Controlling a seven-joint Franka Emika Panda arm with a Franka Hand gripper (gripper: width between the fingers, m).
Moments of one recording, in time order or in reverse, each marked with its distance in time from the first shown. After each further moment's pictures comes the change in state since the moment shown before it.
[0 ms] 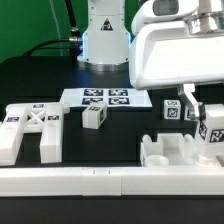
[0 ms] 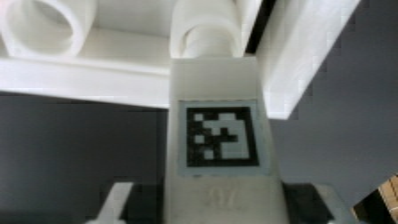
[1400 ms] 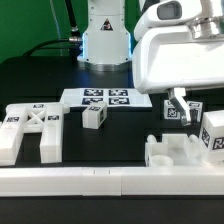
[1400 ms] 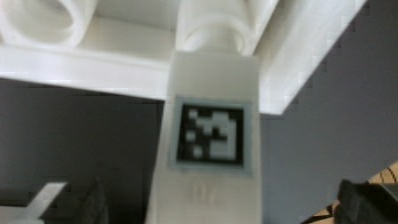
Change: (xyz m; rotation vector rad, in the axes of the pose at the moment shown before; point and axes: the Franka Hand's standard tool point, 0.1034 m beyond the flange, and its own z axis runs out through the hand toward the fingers) arm 0.007 -0.005 -0.003 -0.002 0.065 -0.042
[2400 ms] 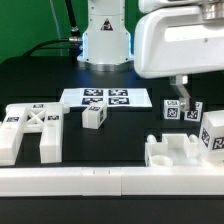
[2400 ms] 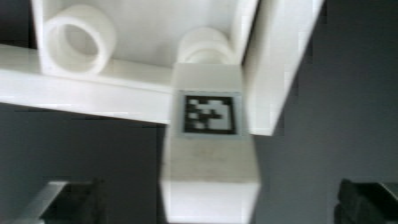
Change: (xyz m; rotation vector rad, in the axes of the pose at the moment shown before) arm -0.002 0.006 -0.009 0.040 -0.413 0.048
